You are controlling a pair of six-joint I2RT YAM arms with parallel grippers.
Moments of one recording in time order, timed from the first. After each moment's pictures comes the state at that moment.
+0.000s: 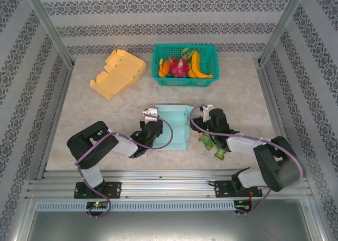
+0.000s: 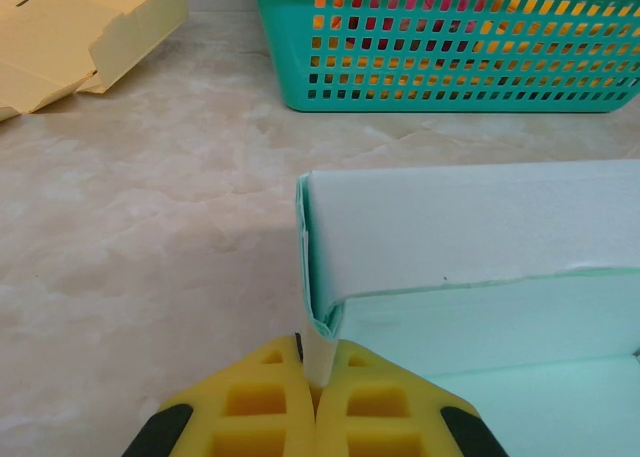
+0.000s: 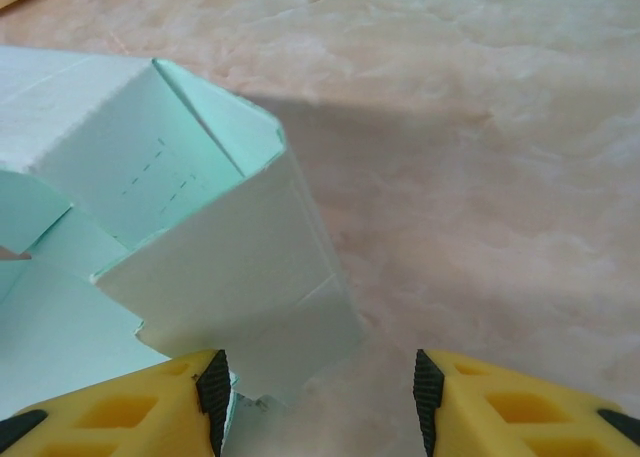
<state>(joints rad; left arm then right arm) -0.82 1.77 0.57 0.77 -0.66 -0.35 0.40 1.38 0.41 0.37 -0.13 0.25</state>
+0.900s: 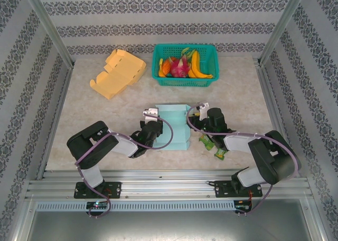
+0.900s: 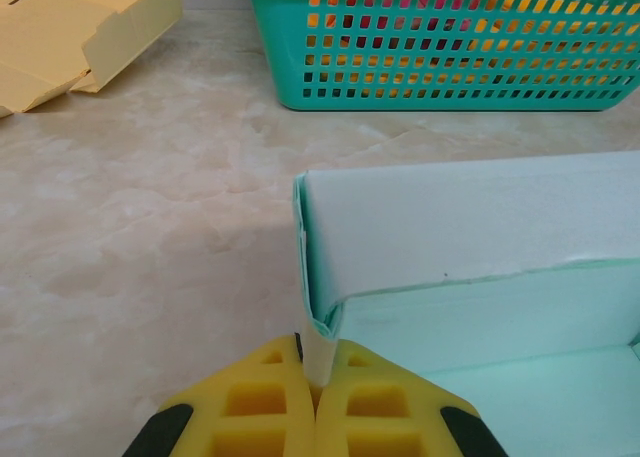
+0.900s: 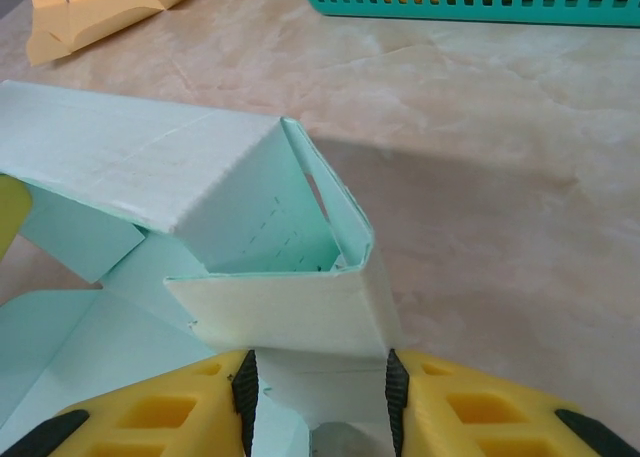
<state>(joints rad) -0.82 1.77 0.57 0.77 -0.66 -0.35 0.43 1.45 0.42 0.54 -0.20 0.25</state>
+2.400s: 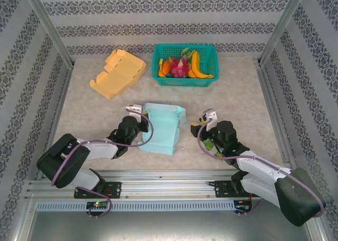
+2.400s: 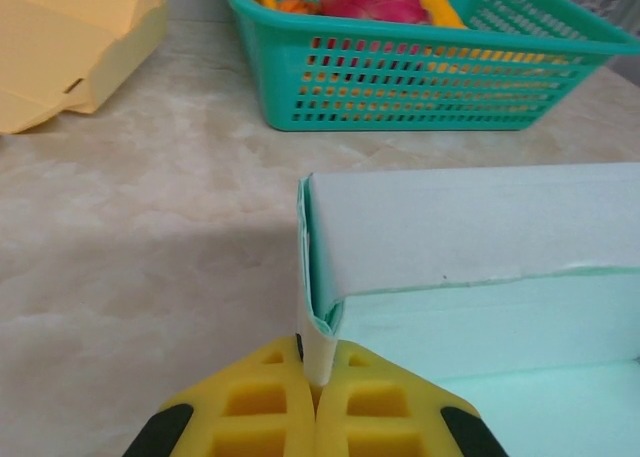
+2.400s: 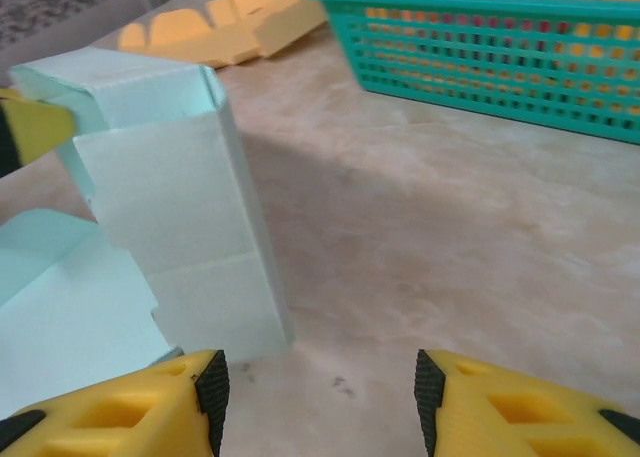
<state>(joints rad) -0.60 1.43 0.38 0.72 -0.24 -0.28 0.49 1.01 0.23 0.43 -0.17 0.14</state>
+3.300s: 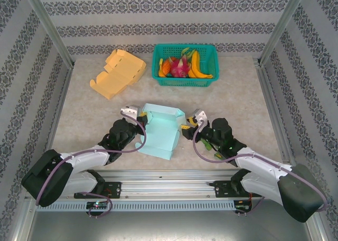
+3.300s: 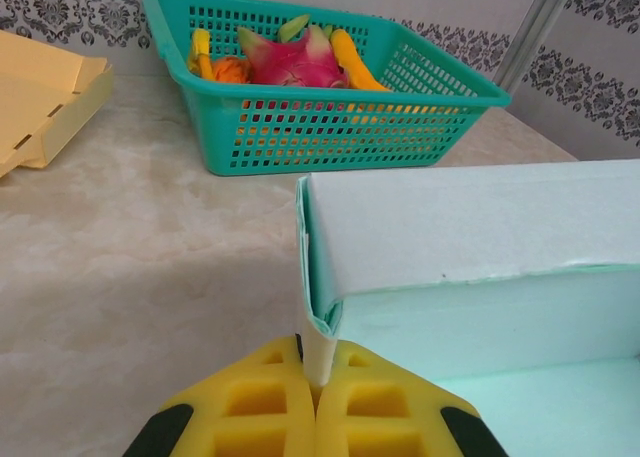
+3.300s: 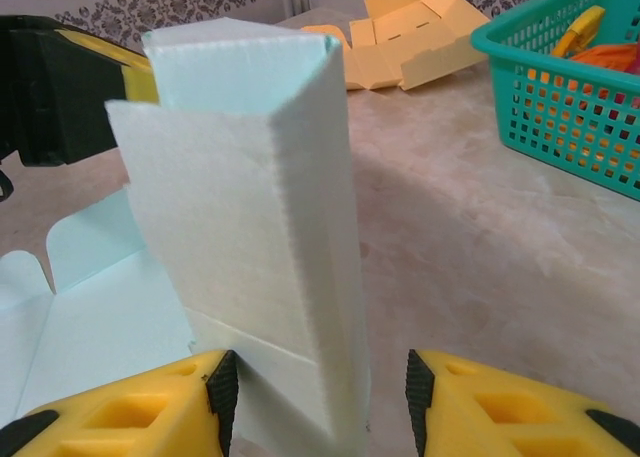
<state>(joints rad) -0.60 1.22 0.32 0.68 -0.14 -0.27 0.59 1.02 0.31 0.42 -0.28 0.04</state>
